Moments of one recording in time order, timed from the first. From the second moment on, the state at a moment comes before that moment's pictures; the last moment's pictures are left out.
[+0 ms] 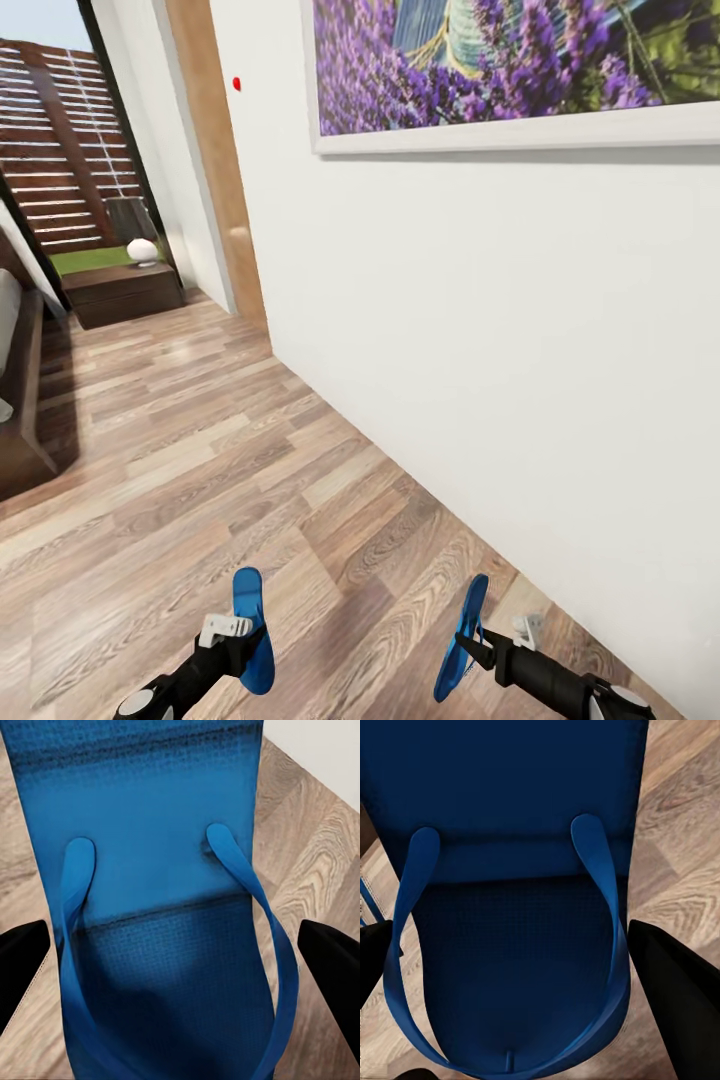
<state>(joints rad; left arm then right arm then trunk) -0.37 0.06 0.26 -0.44 -0.09 -0.22 -0.54 -0.38 -0.08 -0.61 -0.51 0.27 0.02 1.10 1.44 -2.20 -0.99</state>
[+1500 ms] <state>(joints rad) -0.37 0.06 0.26 -0.44 -0.09 -0.22 -0.54 -0.38 -0.08 -0.61 -0.51 0.33 0.02 1.10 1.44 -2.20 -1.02</state>
